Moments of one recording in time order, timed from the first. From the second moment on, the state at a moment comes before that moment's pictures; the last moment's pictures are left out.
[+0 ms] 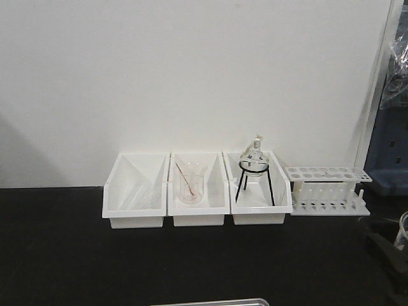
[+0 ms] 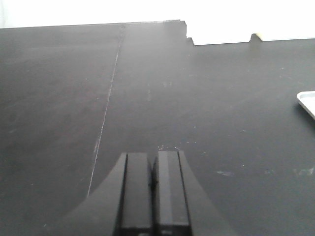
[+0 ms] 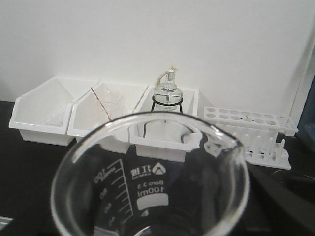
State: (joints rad) left arm 0.01 -0.01 0.03 0.03 0.36 -0.01; right arm 0.31 0.73 -0.54 -1.24 0.08 1.22
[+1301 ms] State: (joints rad) left arm 0.01 -0.01 0.03 0.03 0.36 -0.01; right arm 0.31 2.08 -0.67 -0.68 -1.06 0.27
